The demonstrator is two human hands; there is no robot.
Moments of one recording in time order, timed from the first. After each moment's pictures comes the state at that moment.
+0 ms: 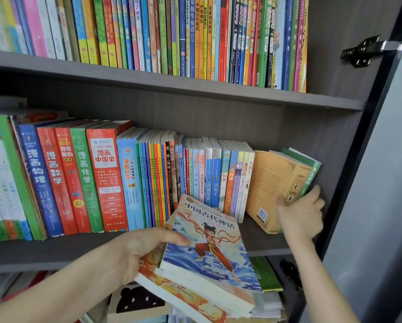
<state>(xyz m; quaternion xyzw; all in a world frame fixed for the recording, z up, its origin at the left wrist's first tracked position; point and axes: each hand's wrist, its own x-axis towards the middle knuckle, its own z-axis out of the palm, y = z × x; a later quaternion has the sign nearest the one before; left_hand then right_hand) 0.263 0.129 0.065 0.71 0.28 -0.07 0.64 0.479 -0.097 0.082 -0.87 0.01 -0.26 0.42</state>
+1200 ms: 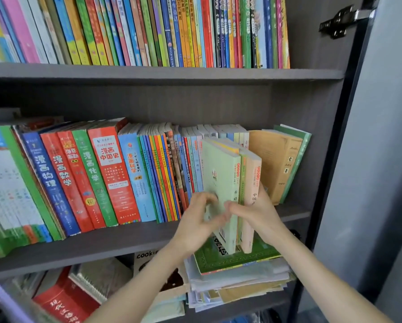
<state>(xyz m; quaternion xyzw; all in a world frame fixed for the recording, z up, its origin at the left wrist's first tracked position) 0.285 0.070 0.049 0.85 -0.01 0.26 0.47 0.360 -0.069 0.075 -0.67 -0.35 0.04 0.65</state>
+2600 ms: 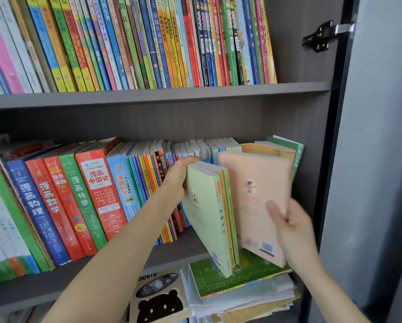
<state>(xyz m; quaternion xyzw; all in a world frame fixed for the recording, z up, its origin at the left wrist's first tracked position) 0.362 0.116 0.156 0.63 0.17 0.18 0.73 0.373 -0.115 0.064 -0.65 -0.24 -0.16 0.70</state>
